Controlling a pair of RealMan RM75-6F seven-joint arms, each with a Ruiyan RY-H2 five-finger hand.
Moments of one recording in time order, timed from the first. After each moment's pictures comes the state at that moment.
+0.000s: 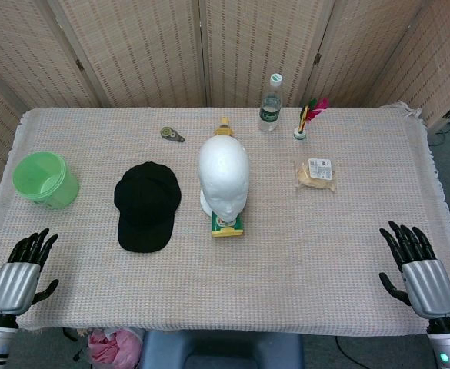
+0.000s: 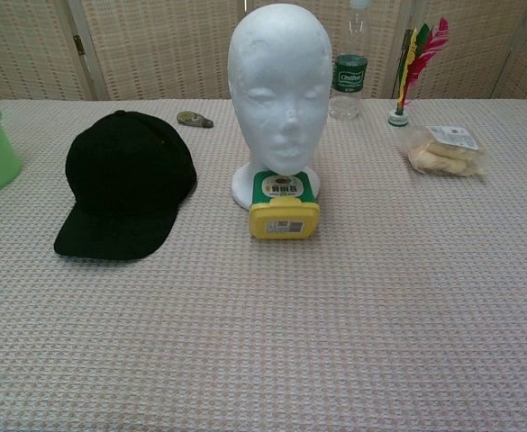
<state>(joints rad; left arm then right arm) -0.13 -1.21 -0.01 -1.55 1.52 1.44 0.22 0.05 -1.13 0.00 -1.62 -1.65 1.54 -0.10</state>
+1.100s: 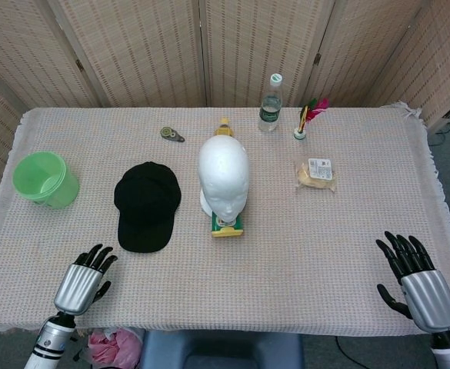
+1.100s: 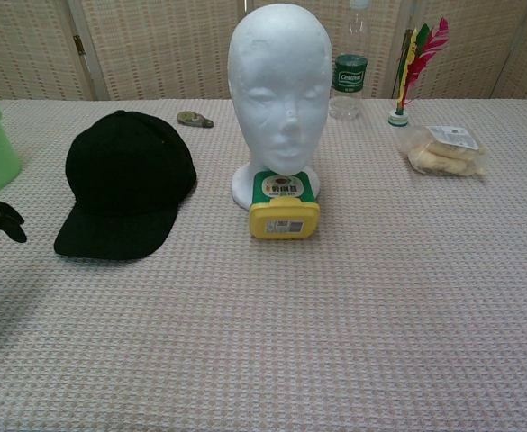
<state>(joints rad) -0.19 -1.55 0.01 -1.31 1.70 1.46 0.37 0.02 -1.10 -0.04 -1.64 -1.74 1.59 -0.08</state>
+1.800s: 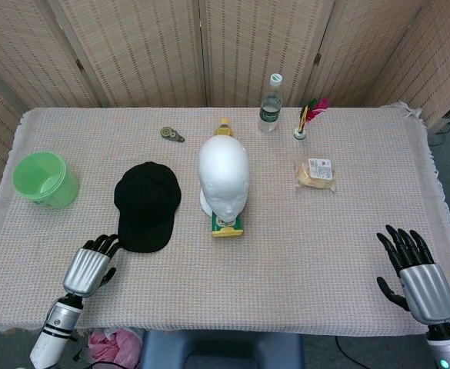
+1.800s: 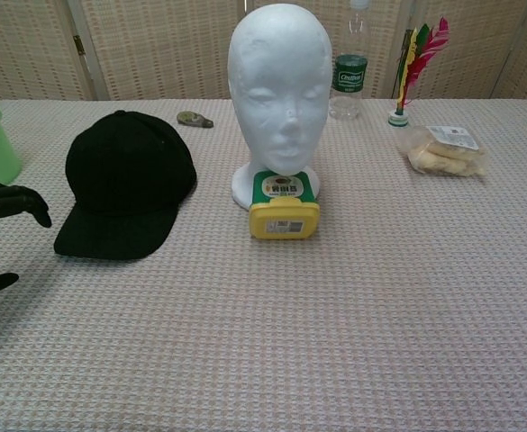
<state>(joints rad) -0.28 -1.57 -0.04 -1.28 1.63 1.36 0.36 0.03 -1.12 -0.01 -1.64 -1.70 1.57 -0.12</state>
